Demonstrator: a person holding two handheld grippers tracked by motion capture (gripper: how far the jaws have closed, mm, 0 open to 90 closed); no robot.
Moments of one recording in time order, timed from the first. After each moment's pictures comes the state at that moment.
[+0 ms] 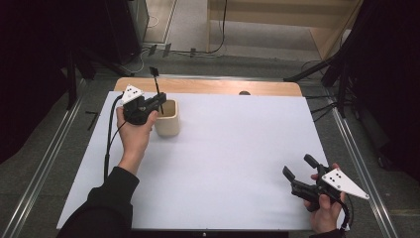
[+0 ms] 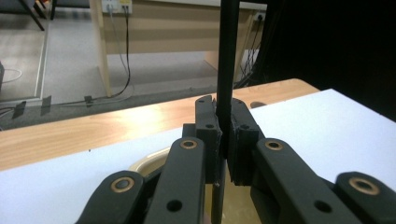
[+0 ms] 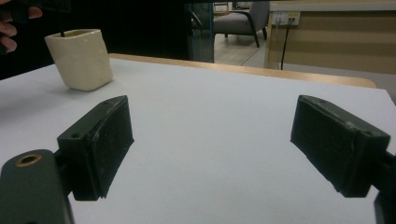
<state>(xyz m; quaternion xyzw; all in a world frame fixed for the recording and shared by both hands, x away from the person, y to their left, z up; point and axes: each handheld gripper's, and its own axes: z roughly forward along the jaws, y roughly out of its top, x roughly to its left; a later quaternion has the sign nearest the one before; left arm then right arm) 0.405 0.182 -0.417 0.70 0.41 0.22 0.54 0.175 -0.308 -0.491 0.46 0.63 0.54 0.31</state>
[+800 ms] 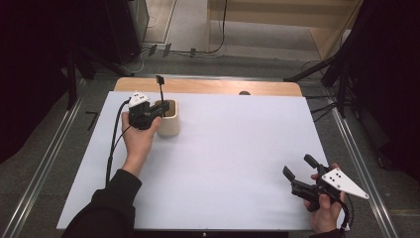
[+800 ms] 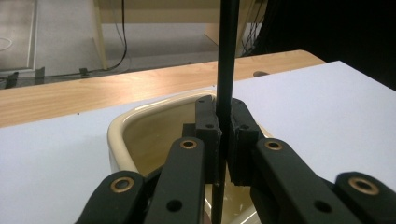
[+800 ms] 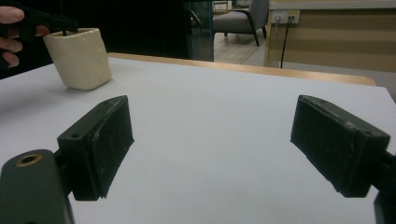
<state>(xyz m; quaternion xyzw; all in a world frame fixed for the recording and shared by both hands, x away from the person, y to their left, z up) 0.408 0.177 -0.437 0.73 0.42 0.20 0.51 0.176 -0.308 -0.491 0.47 0.63 0.54 0.31</state>
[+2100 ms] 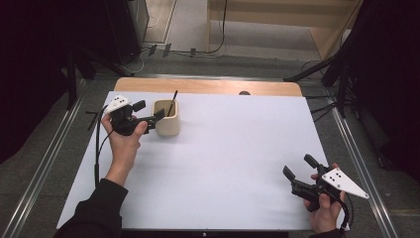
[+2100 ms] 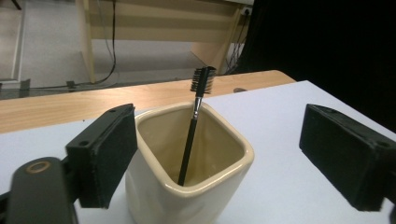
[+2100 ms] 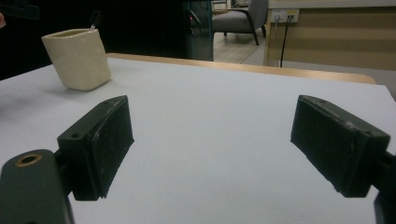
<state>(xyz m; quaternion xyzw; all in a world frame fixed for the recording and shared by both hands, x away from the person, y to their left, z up) 0.373 0.212 -0.412 0.70 0.41 0.18 0.55 0.176 -0.309 -0.492 0.47 0.63 0.54 0.31</state>
